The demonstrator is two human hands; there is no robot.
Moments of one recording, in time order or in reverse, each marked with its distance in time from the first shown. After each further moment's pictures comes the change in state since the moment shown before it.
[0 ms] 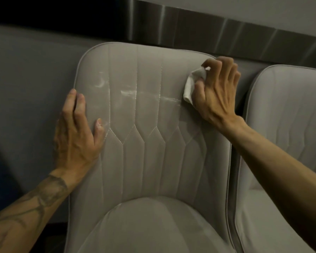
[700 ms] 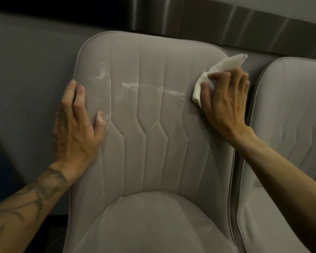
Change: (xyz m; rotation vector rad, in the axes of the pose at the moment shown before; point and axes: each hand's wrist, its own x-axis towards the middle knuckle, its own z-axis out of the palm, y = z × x) left_hand 0.000 0.000 -0.001 -0.005 -0.001 -0.002; right_hand -0.037 0.008 -0.003 -0.088 -0.028 0.001
